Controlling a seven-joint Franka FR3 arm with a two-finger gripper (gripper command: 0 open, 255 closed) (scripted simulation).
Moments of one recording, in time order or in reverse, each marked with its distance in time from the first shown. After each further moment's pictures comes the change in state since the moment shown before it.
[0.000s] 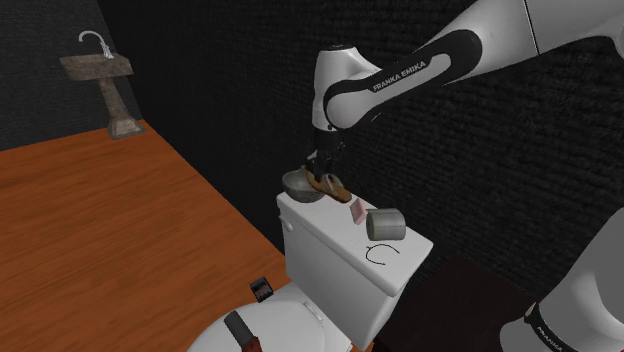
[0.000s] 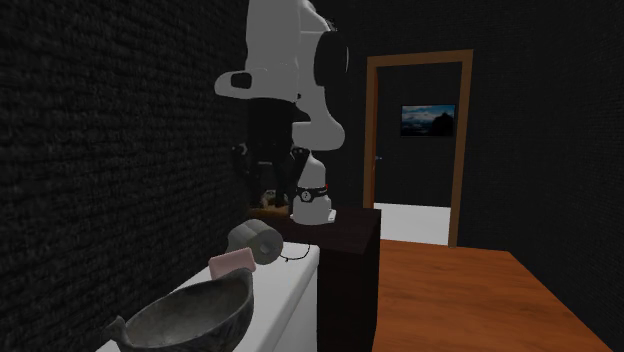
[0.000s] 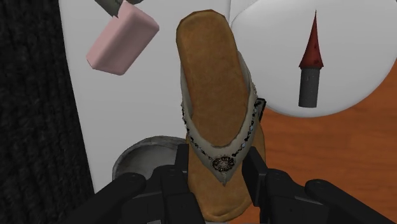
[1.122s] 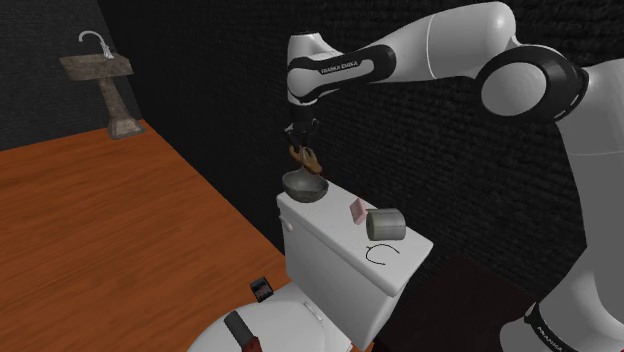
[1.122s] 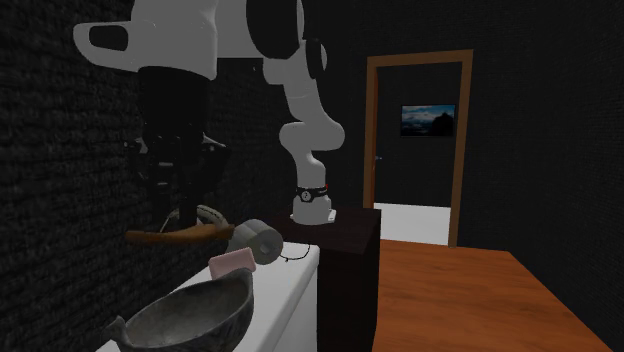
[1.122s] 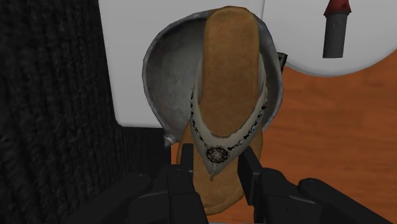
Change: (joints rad) arm -0.015 0.483 -0.046 0.760 -0.039 -0.277 -0.097
